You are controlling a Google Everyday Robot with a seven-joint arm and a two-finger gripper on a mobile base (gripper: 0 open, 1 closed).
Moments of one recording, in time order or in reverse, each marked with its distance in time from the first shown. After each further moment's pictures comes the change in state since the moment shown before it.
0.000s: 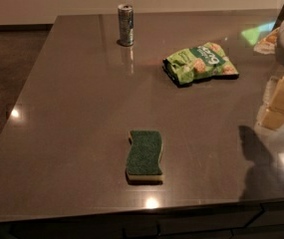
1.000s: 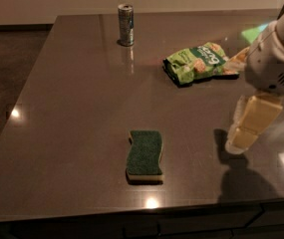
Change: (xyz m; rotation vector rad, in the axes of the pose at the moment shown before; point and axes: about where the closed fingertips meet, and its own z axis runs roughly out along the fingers) arm -0.039 0.035 0.025 -0.060 -0.091 -0.043
